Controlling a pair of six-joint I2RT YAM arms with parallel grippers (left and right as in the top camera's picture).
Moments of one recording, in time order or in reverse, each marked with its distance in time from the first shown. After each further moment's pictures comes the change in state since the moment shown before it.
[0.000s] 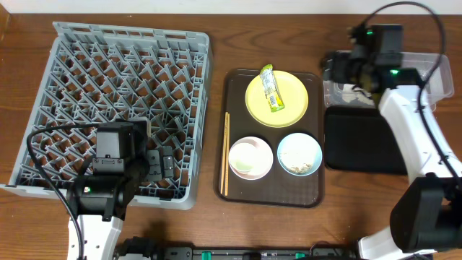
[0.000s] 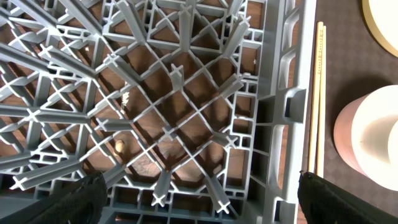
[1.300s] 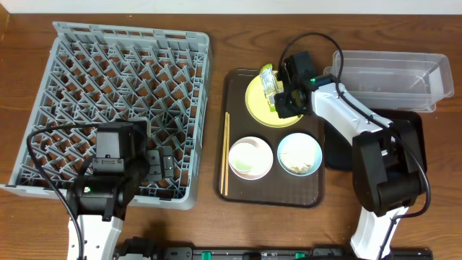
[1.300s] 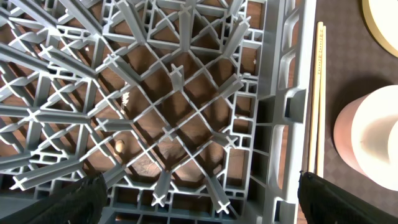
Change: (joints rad) left arm 0.000 0.000 0.000 0.000 0.000 0.000; right arm 0.269 0.293 -0.009 -0.088 0.136 -0.051
